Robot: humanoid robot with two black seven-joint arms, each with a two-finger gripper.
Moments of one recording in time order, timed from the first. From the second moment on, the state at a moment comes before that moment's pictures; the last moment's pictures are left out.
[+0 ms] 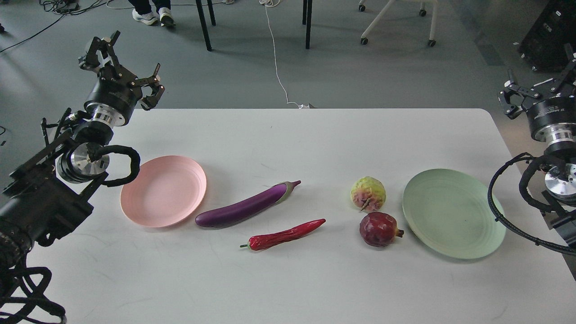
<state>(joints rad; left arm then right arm) -0.75 0.36 -0.79 -0.68 -0.09 -0.34 -0.37 0.70 -0.47 0.83 0.52 0.18 0.49 0.44</state>
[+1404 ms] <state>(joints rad) -0.75 0.41 -0.84 -0.64 -0.09 -0.38 -0.36 1.59 -0.52 -0.63 1.01 -0.86 0.46 0.40</state>
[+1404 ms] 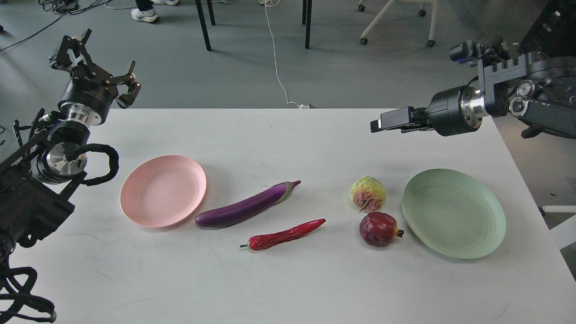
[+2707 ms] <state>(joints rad) -0.71 0.45 -0.84 -0.63 -0.09 -0.40 -0.37 1.61 -0.31 -0.95 0.91 -0.98 0.31 0.42</state>
